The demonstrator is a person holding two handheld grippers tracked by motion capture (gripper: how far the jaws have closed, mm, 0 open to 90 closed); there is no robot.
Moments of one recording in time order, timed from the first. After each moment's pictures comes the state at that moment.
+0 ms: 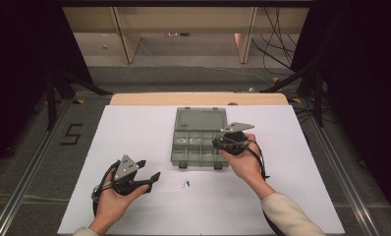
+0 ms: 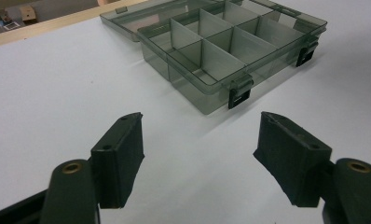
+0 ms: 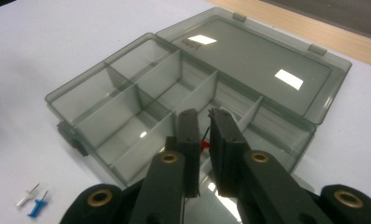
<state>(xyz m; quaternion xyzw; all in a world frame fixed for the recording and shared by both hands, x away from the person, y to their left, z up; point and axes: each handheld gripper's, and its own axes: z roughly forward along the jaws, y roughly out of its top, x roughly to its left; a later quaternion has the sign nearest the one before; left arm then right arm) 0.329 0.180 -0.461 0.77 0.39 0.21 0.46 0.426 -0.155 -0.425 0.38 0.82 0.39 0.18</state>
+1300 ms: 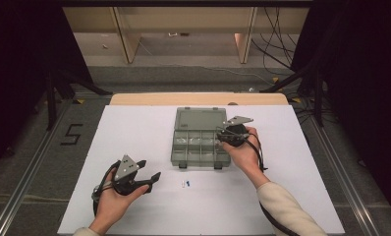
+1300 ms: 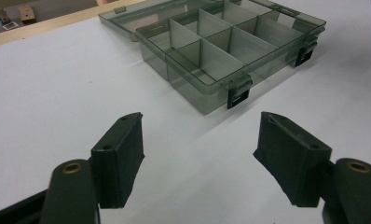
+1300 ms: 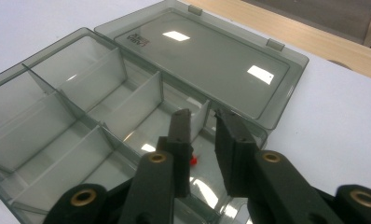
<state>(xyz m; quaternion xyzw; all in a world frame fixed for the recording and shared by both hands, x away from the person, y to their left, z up) 0.328 0.179 -0.461 0.77 0.39 0.20 0.46 0.459 -0.163 -0.439 0.41 0.81 0.36 0.22</state>
